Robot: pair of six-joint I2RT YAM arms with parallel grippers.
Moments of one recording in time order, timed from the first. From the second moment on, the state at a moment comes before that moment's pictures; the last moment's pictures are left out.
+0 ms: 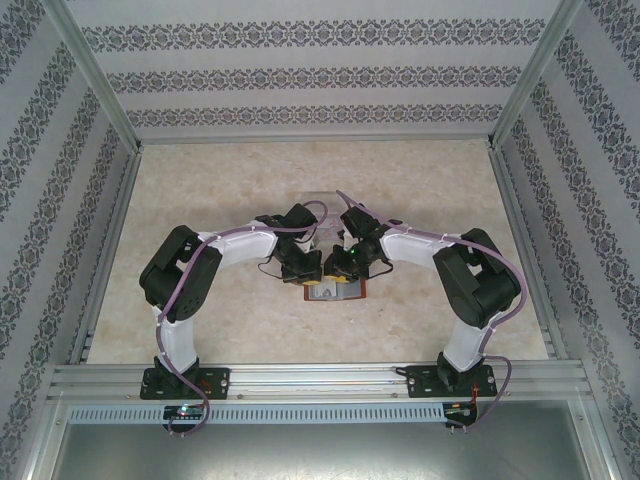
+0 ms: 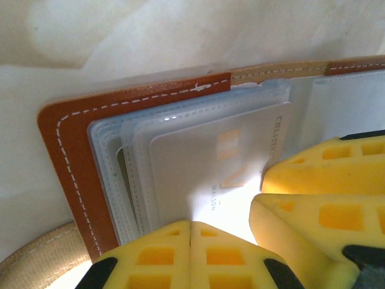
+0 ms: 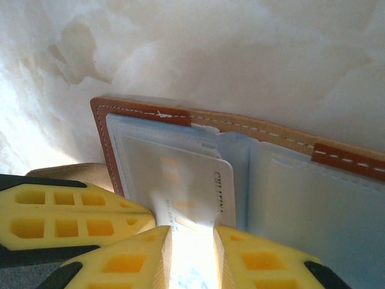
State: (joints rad) left arm -0.62 1.90 1.19 -0.59 0.48 -0.69; right arm 0.57 1.78 1.01 -0.45 -0.51 0.75
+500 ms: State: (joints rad) left arm -0.62 1.90 1.19 -0.59 0.48 -0.69; right arm 0.57 1.78 1.01 -0.46 -0.49 0.73
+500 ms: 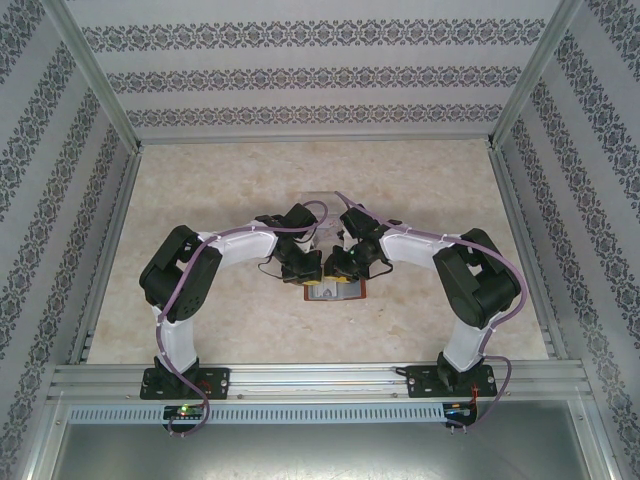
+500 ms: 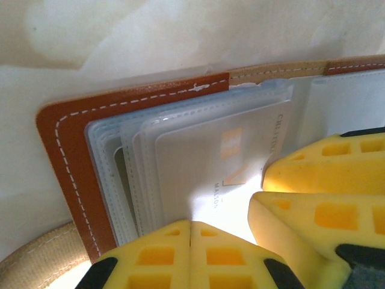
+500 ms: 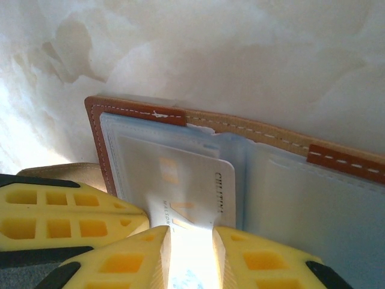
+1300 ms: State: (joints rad) left arm -0.62 1.89 1.20 -0.61 0.45 -0.68; right arm 0.56 1.75 1.00 -0.48 -0.48 0.73
